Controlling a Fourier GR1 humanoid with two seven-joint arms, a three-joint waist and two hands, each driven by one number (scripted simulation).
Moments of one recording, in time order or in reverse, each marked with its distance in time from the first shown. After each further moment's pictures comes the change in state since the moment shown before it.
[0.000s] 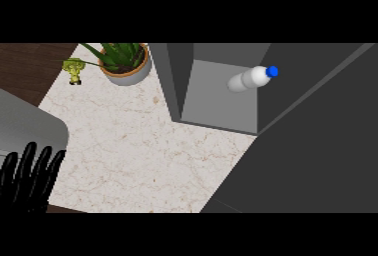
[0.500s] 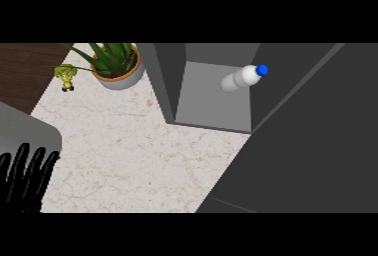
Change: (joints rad) left arm 0.023 0.011 0.031 0.014 0.020 -0.016 -0.005; right arm 0.055 0.016 -0.070 0.031 -0.105 -0.100 -0.035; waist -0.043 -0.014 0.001
